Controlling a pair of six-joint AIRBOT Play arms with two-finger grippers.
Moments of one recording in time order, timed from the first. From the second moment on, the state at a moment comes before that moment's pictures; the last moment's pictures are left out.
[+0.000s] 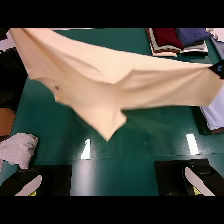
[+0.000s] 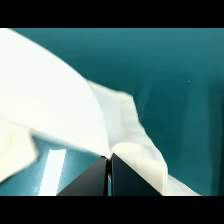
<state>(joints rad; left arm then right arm) -0.11 -0.95 1.65 1.29 -1.02 -1.41 -0.05 -0.78 1.46 -1.35 1.47 1.53</state>
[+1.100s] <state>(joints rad) -0.11 -1.21 1.90 1.27 -1.05 -1.38 -0.05 -0.93 1.39 -1.29 1.67 1.64</state>
